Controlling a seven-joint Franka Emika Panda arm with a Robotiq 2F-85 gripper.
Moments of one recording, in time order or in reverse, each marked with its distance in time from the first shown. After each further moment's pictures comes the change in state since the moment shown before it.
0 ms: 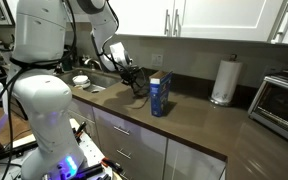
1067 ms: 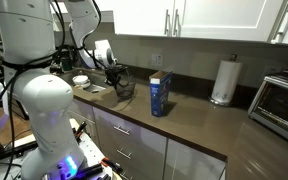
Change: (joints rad) arm 0.058 -0.174 0.116 -0.213 0.291 -0.020 -0.281
